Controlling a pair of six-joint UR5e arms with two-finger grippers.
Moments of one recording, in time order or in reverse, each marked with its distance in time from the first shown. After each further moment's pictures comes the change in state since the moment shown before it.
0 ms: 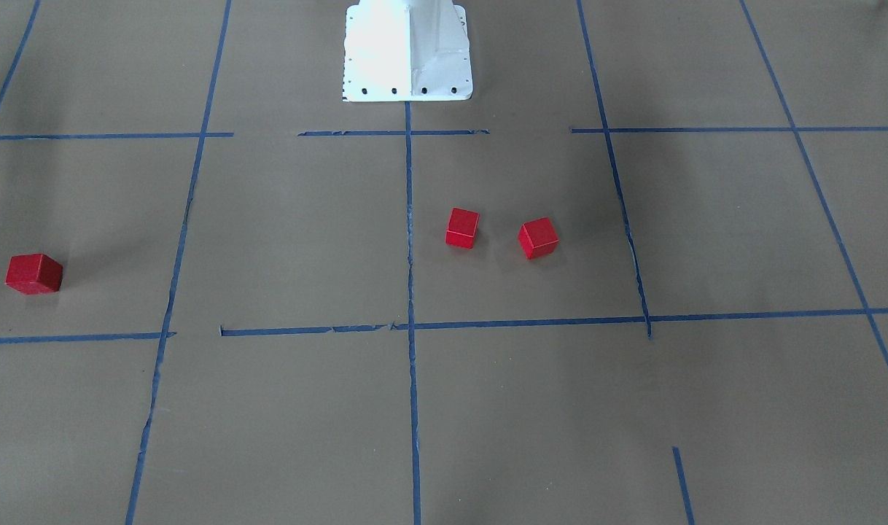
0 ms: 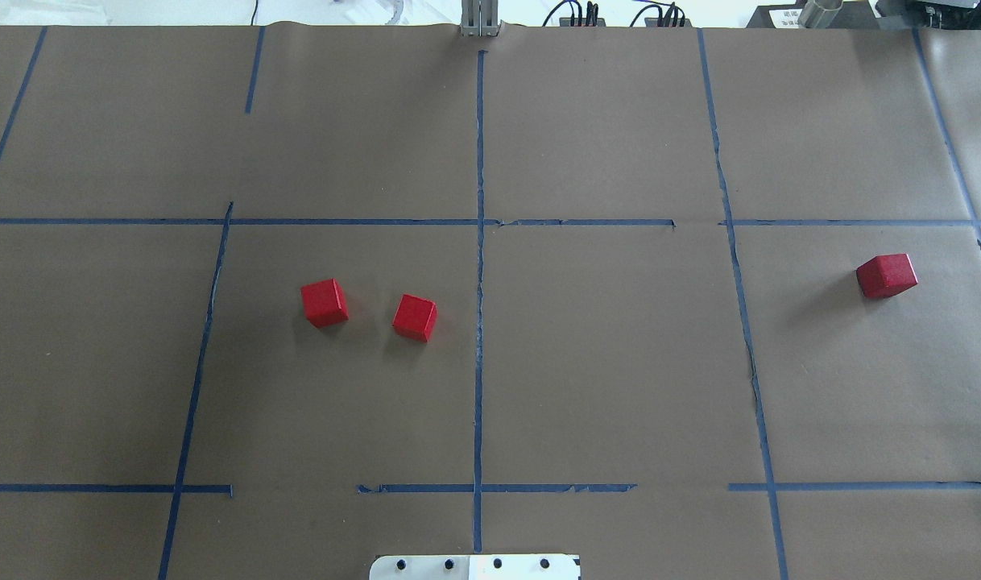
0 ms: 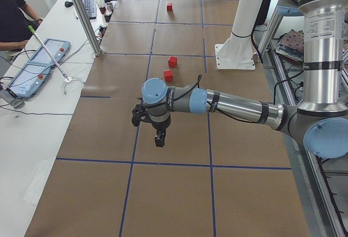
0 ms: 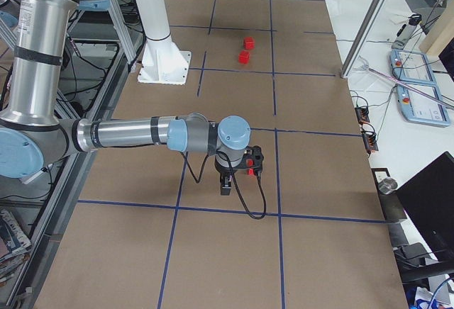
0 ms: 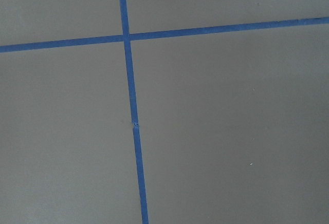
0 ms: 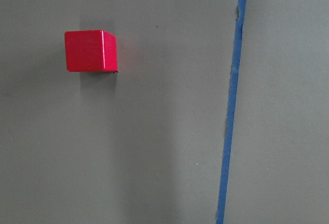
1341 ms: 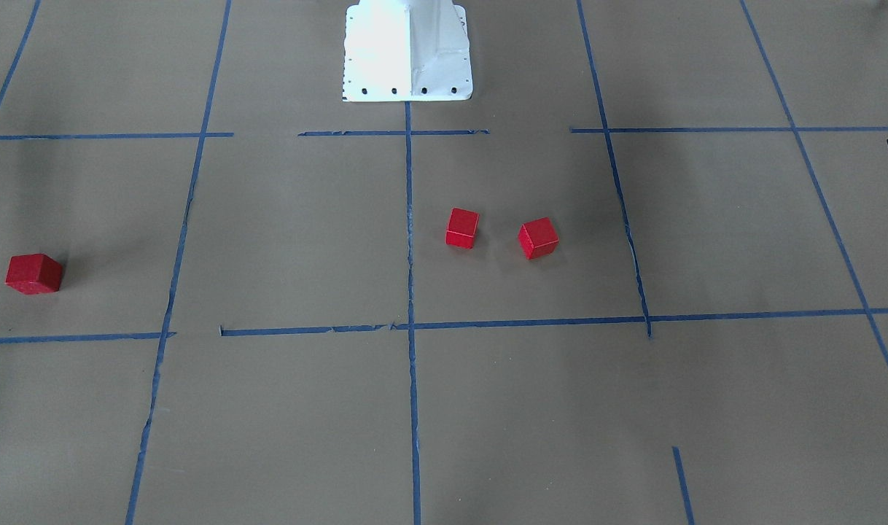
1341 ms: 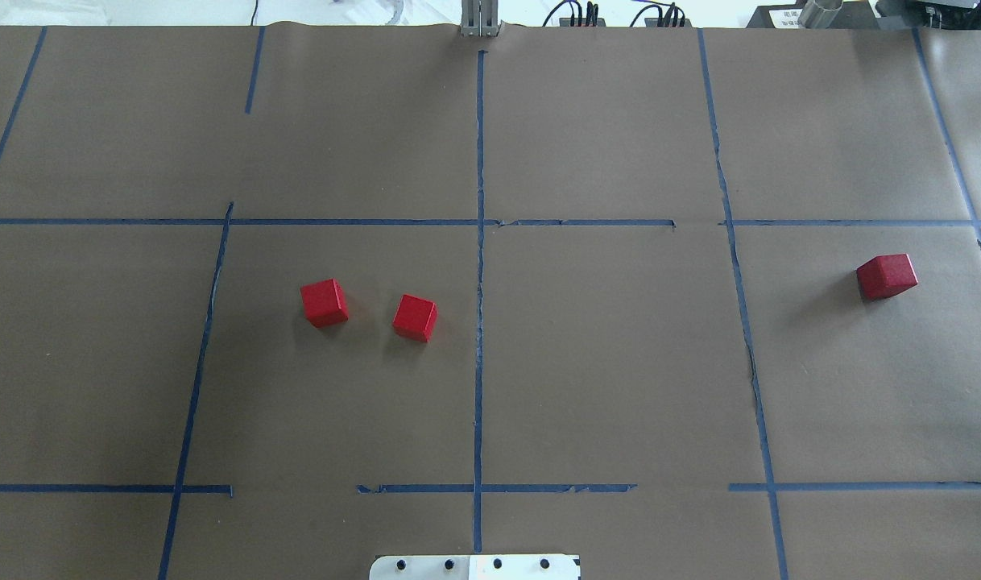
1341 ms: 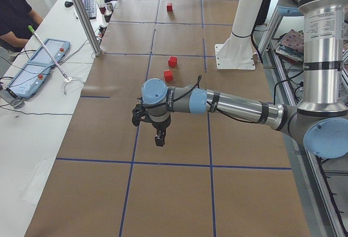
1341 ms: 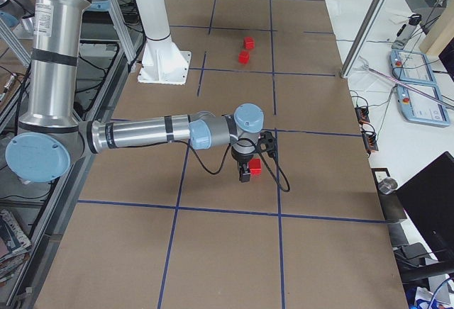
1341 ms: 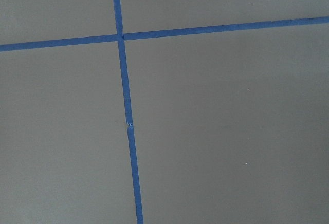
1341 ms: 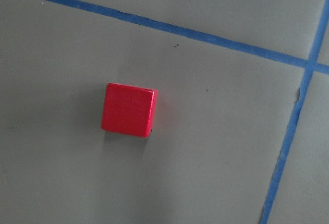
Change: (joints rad) left arm 0.001 -0.001 0.002 -0.002 -0.013 0.000; right arm -0.211 0.136 -0.111 0.242 -0.128 0.143
